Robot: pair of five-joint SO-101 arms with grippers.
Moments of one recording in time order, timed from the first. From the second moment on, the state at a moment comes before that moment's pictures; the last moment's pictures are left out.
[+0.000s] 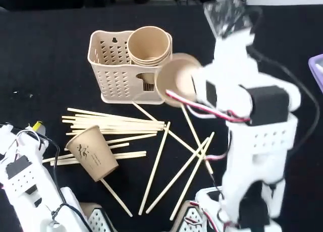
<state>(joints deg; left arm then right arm) -45.3 -56.6 76.2 36.3 17.9 -8.3 -20.5 -23.2 99.3 8.1</state>
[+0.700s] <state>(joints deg) -45.3 -56.5 76.6 35.8 18.1 -17.1 -12.2 -44.0 91.7 0.5</state>
